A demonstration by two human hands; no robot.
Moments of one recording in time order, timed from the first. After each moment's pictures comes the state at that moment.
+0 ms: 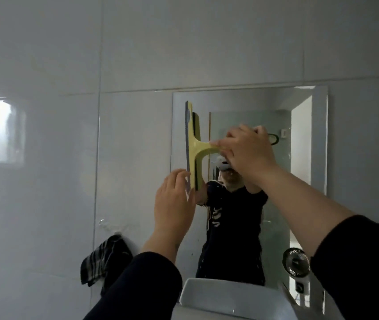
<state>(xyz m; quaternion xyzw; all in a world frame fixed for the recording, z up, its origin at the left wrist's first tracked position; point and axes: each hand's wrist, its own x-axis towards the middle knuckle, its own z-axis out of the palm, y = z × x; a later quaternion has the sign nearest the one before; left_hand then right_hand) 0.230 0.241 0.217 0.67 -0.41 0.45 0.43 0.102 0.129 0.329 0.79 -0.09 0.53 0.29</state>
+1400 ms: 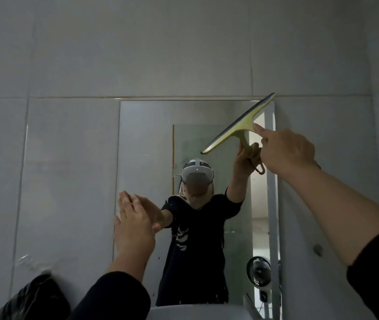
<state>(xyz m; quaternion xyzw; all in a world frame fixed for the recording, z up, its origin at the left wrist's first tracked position) 0.252 0.171 0.212 0.86 -0.31 0.29 0.30 -0.001 0.042 0.363 0.75 -0.41 0.50 0.12</state>
